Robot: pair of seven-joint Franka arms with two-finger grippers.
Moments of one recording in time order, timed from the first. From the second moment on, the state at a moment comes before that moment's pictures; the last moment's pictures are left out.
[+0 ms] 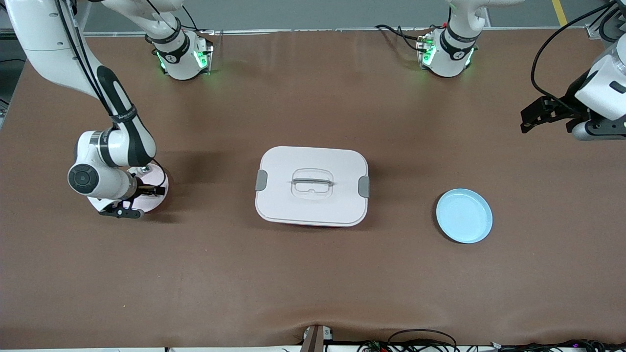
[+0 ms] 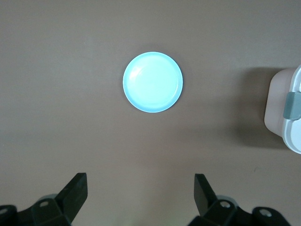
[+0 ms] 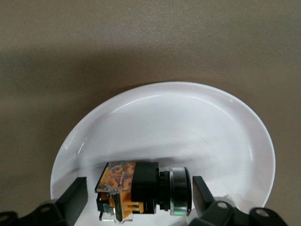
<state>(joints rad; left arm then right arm) -0.03 -0.02 -0.06 -1.59 0.02 1.57 -0.08 -0.03 0.51 -0.03 -2.03 -0.14 2.32 0.15</state>
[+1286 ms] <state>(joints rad) -0.04 -0.02 -0.06 -1.60 0.02 1.57 -0.08 0.01 0.37 -0.02 -1.91 -0.14 1.91 0.15</state>
